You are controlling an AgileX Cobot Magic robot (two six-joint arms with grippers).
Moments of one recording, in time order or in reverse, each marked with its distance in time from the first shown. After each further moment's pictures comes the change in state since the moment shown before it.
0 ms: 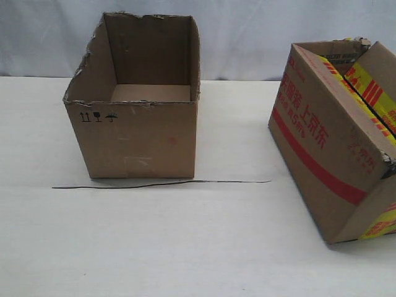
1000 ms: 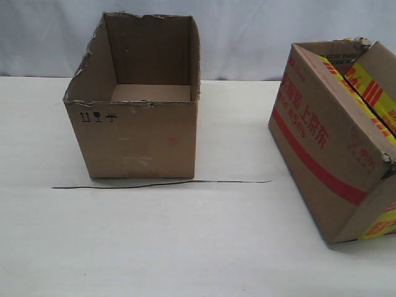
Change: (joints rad) left arm 0.000 0.000 0.000 0.000 0.000 0.000; right arm 0.000 0.536 -0.278 -0.272 0.556 0.252
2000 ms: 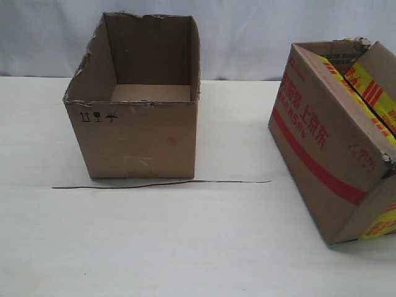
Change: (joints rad) left arm 0.000 0.000 0.000 0.000 0.000 0.000; right arm -0.353 0.167 -0.026 0.143 0.056 -0.122
